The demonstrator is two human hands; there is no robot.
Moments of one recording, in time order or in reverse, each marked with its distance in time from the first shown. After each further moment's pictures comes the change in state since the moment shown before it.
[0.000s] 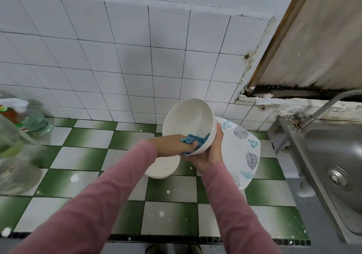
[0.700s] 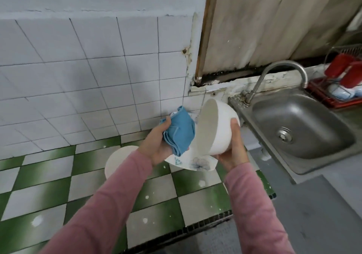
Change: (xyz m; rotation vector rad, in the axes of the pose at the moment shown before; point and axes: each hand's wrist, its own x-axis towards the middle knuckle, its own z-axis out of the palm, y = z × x) left_hand 0.029 0.052 0.052 -1.303 0.030 0.039; right_hand -0.116 -0.077 -0.065 -0.176 0.438 -0.482
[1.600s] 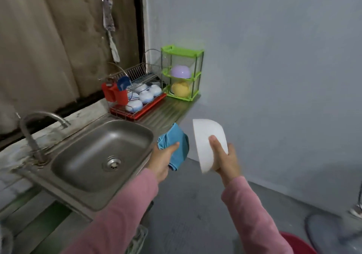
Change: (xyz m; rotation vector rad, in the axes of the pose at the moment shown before) left_hand 0.057 -0.395 0.490 0.531 -0.477 -0.051; right_hand -0.192 -0.272 -0.478 -0.098 0.801 -0.514
